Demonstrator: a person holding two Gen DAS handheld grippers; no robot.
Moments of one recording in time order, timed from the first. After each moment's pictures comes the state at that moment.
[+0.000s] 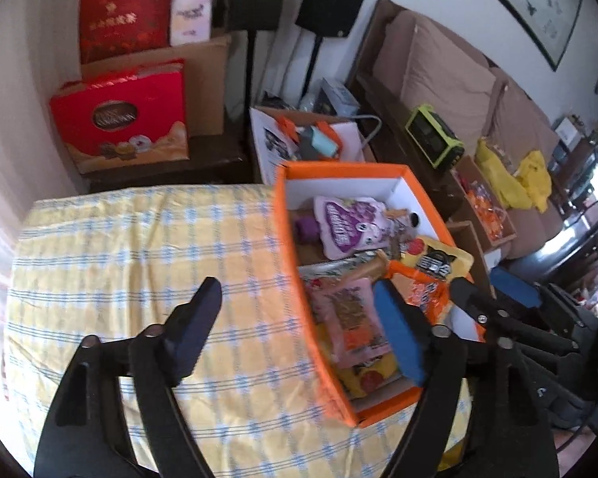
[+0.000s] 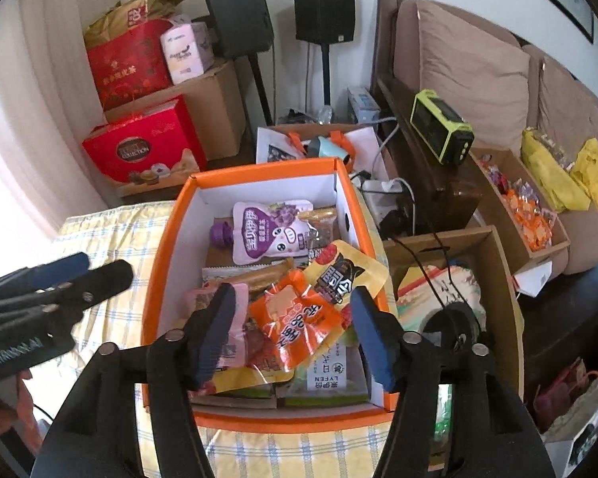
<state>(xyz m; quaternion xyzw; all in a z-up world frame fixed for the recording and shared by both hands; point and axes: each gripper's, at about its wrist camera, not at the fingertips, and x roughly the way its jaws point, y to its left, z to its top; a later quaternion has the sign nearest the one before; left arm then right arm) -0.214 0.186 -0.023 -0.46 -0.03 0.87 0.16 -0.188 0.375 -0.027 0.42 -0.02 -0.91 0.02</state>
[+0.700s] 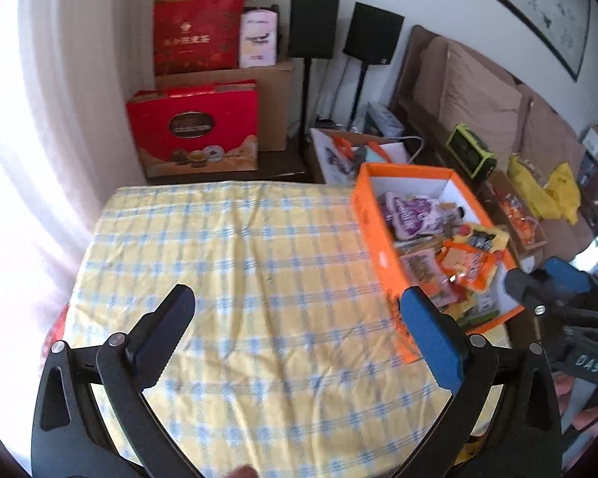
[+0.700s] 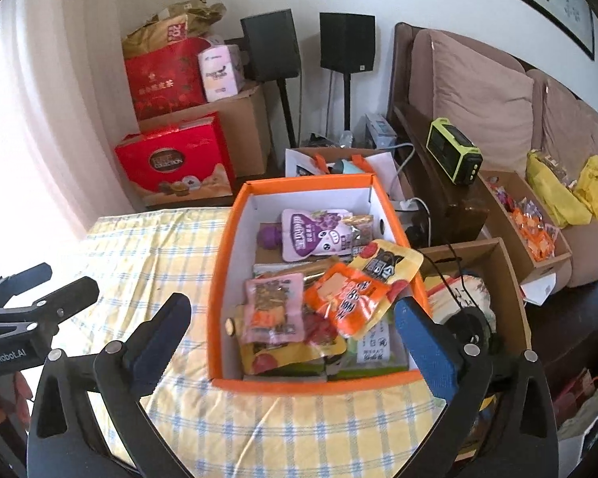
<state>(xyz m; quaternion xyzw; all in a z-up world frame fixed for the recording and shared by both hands) -0.147 0.103 -0.014 -0.42 -0.02 0.90 0.09 -0.137 0.332 -0.011 0.38 -0.02 -0.92 0.04</state>
